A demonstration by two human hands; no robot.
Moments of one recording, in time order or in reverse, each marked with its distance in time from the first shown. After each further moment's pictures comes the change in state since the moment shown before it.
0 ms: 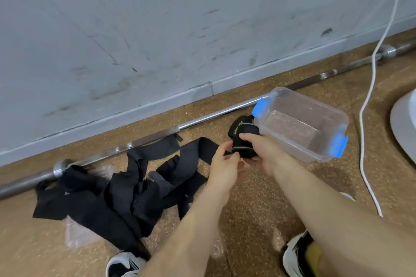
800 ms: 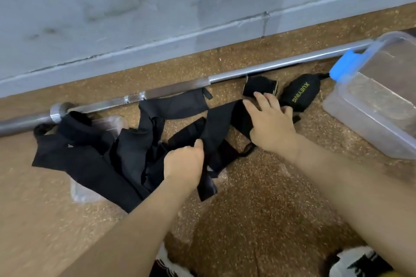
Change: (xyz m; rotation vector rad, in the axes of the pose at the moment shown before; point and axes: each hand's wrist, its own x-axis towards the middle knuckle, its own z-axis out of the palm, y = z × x) left_hand 0.084 -0.064 -0.171 1.735 0.071 -0.051; right_hand 0.120 0.062 0.091 -1.722 -0.132 -0.639
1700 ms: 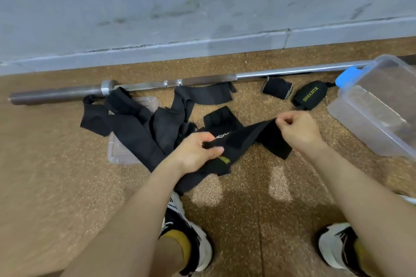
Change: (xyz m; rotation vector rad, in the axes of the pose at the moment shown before) left_hand -0.096 -0.058 -0.009 -1.155 -0.093 0.081; right_hand -0.095 -0.031 -0.036 0.630 0.150 0.300
